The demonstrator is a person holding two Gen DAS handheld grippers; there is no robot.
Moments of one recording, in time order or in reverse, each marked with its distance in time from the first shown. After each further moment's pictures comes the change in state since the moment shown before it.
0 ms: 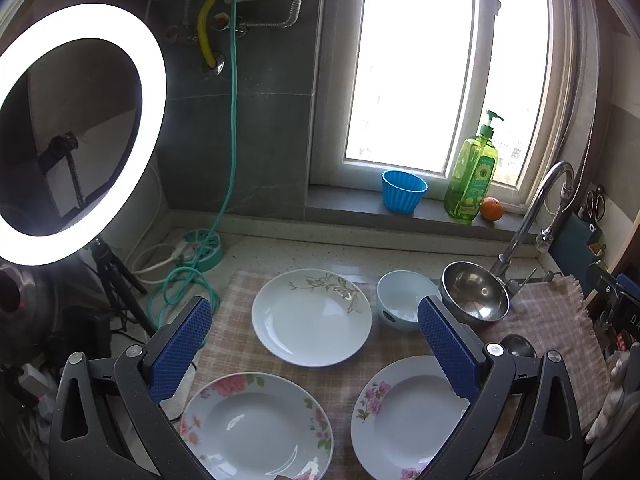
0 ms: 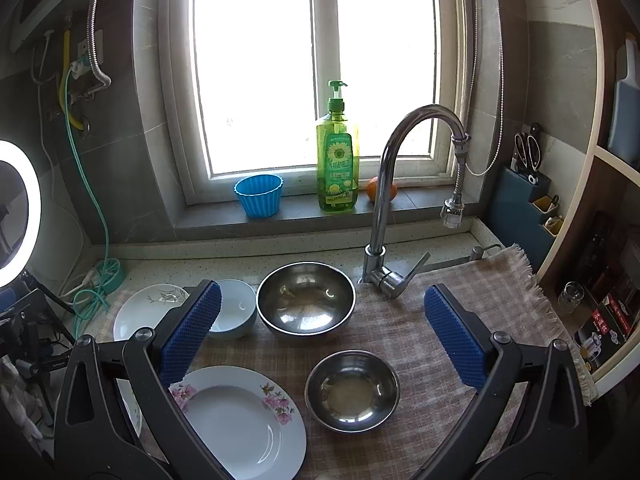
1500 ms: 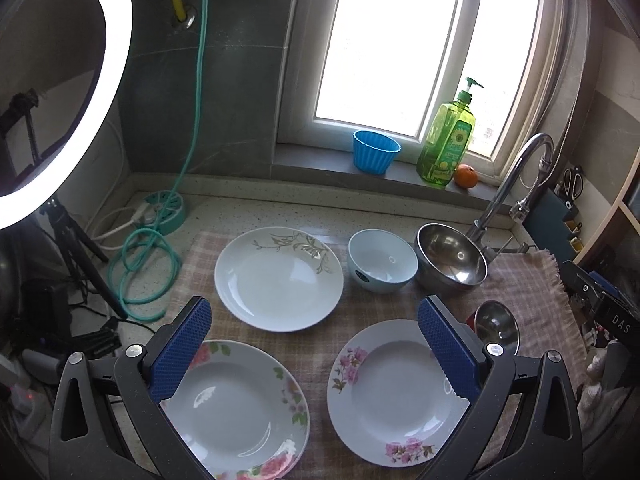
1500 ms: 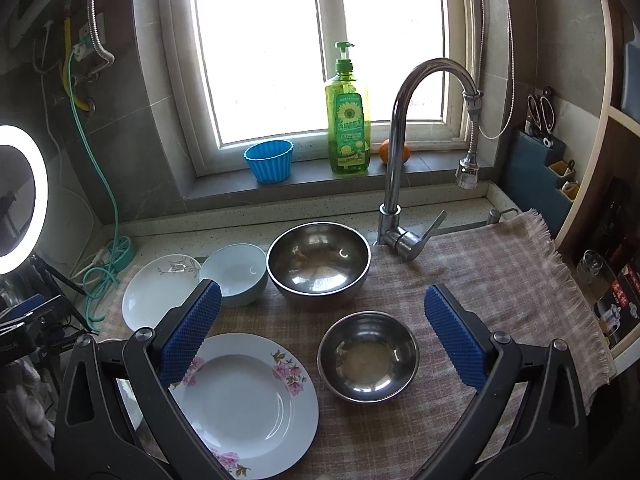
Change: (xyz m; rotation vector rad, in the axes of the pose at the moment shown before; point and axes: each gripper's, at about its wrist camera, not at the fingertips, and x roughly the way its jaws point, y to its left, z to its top) left arm 0.024 -0.001 -0.025 -0.007 0.133 -0.138; right arm 0.014 -0.011 -0.030 0.047 0.103 0.071
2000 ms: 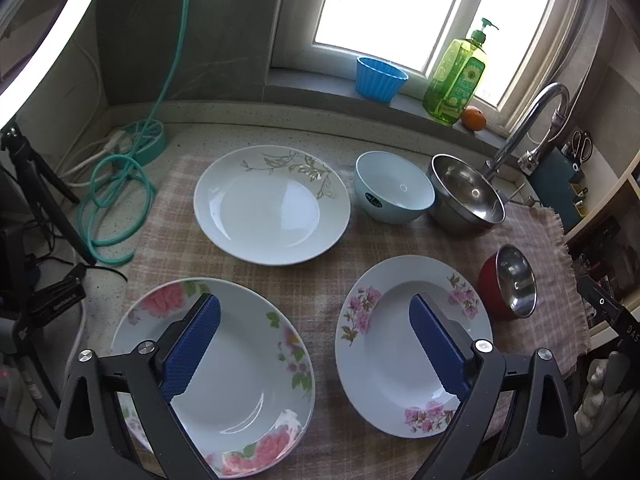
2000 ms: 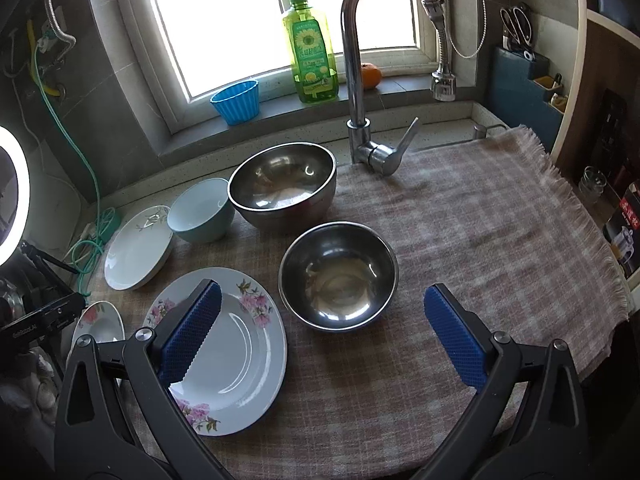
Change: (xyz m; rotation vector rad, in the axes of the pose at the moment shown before) left arm 0.050 0.010 -0.035 -0.008 0.220 -0.041; right arm 0.023 -0.045 -0.059 0.109 0.183 -0.011
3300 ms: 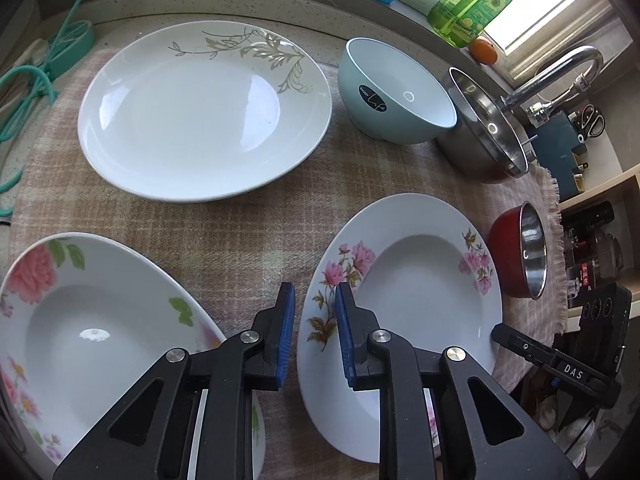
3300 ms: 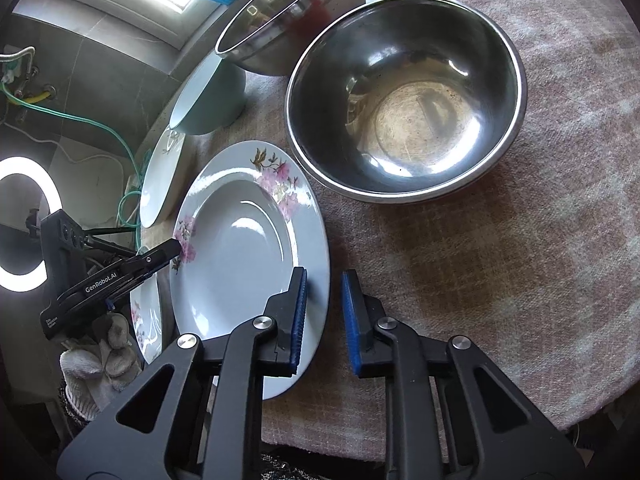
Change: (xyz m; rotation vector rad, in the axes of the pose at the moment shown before) left arm 0.097 -0.002 -0.007 -0.055 0.307 -0.150; right arm 0.126 -0.002 -0.056 0.223 0.452 0.361
